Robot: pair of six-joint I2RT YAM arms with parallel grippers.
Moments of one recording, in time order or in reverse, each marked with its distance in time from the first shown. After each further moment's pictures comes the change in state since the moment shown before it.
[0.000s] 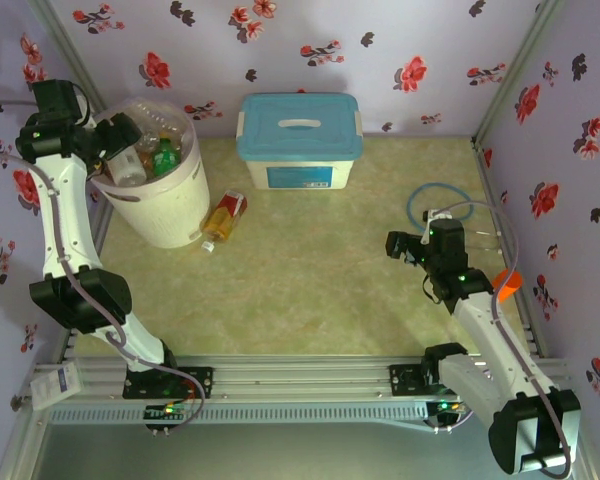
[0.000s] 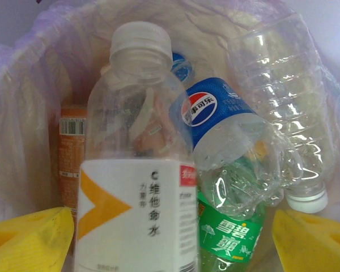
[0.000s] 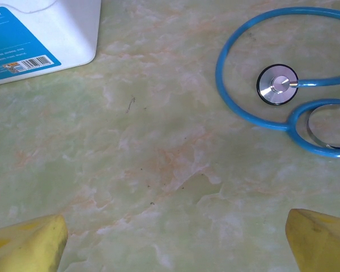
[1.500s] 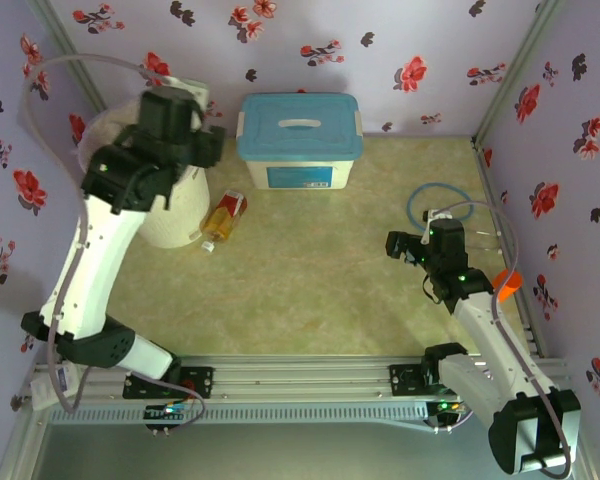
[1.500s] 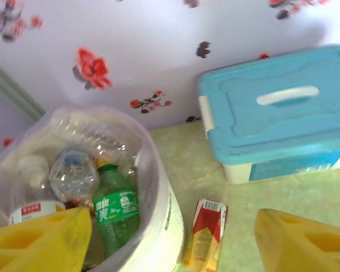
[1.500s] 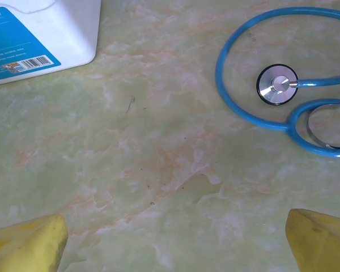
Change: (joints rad) left arm -0.840 -0.189 0.068 0.007 -0.678 0.401; right arm 0.000 -0.002 0.000 -0.001 0.000 0.000
